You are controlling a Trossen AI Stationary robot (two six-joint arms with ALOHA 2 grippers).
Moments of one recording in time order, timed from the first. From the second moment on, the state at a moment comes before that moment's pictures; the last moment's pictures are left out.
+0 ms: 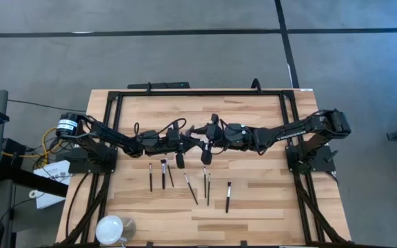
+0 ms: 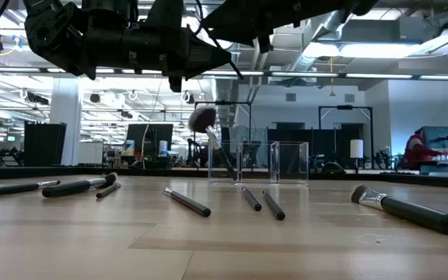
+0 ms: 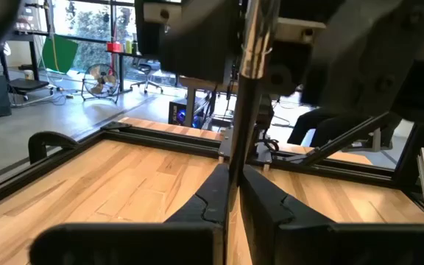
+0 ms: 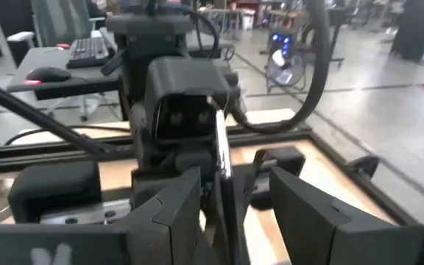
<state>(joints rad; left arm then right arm) -0.06 1.60 0.54 1.11 -0.19 -0.07 0.07 1.59 1.01 0.41 0.26 -0.01</state>
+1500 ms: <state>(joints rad) -0.07 1.60 0.54 0.94 -0.19 -0.09 0.05 1.63 1.02 0.36 0.19 0.01</state>
